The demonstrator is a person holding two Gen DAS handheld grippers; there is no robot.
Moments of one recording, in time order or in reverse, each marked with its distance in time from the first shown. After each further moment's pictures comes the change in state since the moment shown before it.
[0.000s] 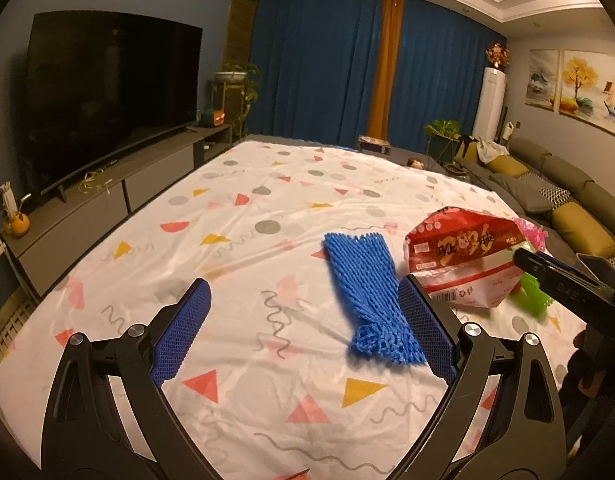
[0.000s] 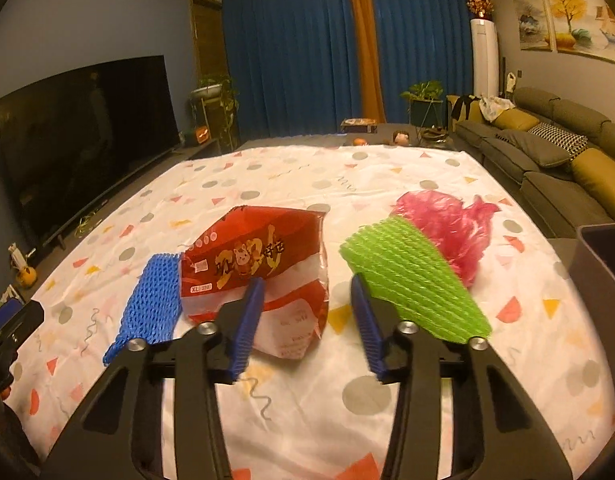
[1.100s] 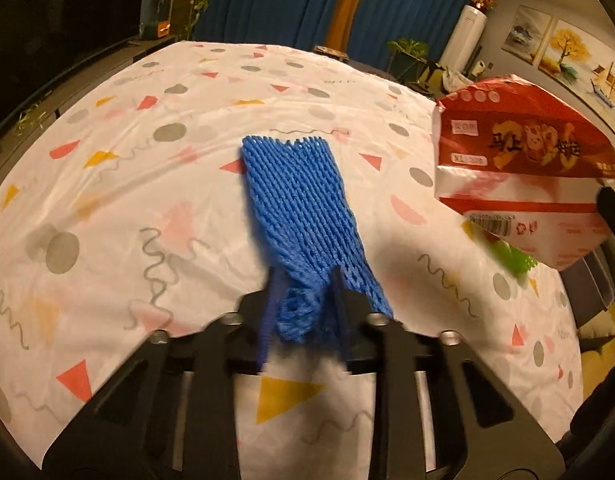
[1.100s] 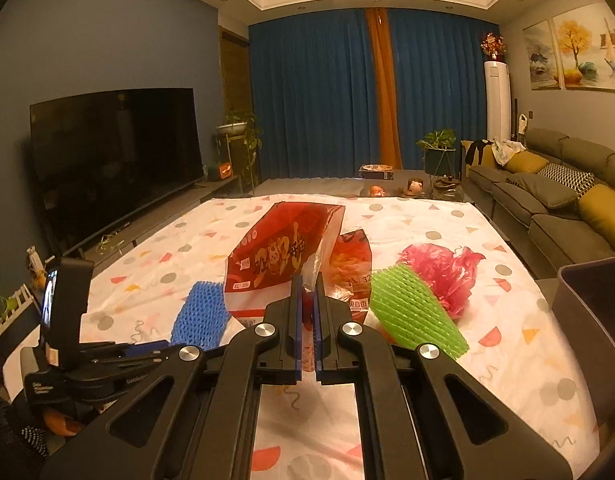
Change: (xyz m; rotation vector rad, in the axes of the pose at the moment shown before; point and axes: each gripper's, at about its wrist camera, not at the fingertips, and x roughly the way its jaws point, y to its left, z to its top) left arm 0.083 -0.036 -0.017 -0.015 0.365 -0.203; right arm -0.080 0.011 -0.001 -0.053 -0.176 0.053
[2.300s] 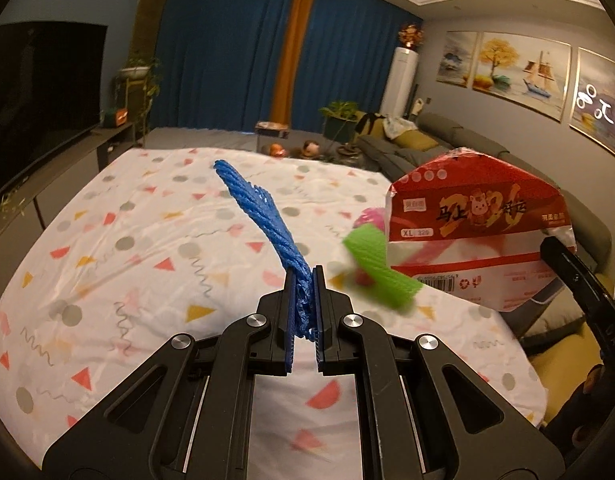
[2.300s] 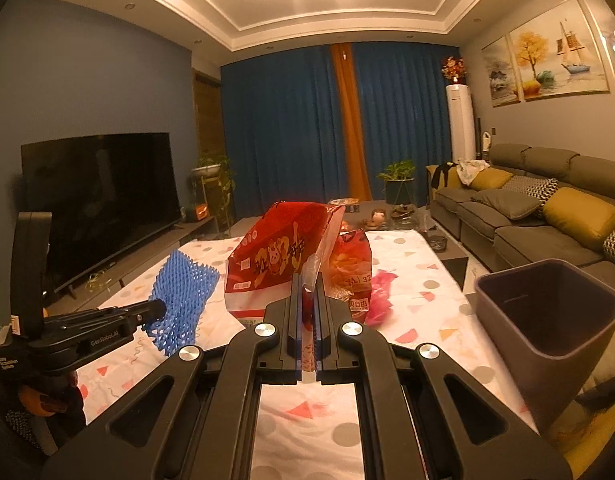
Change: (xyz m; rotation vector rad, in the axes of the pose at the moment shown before) left arm -0.108 -0.101 -0.001 0.179 -0.281 -0.112; right arm -0.125 -0.042 0.002 0.067 -0.146 -0.104
